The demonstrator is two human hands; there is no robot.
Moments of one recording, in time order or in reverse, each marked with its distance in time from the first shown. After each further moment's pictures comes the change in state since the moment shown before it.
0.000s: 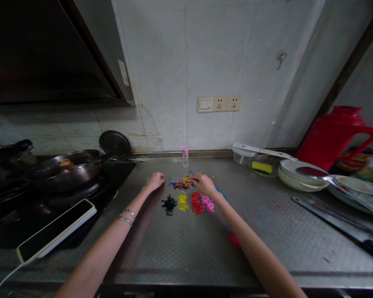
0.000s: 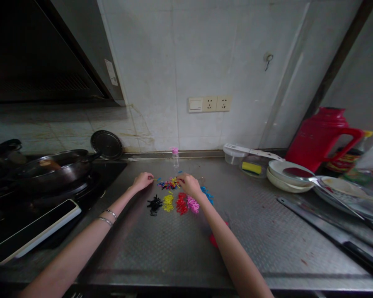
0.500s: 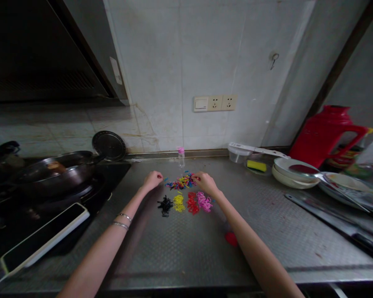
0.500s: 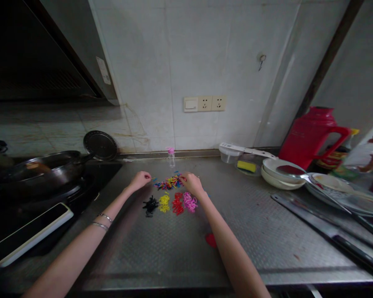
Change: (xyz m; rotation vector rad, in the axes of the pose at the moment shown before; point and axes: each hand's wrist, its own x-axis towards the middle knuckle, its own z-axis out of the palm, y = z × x) left_hand 0.003 0.012 -0.005 -0.185 0.011 0.097; right_hand -0.002 0.021 -0.008 -0.074 0.021 0.126
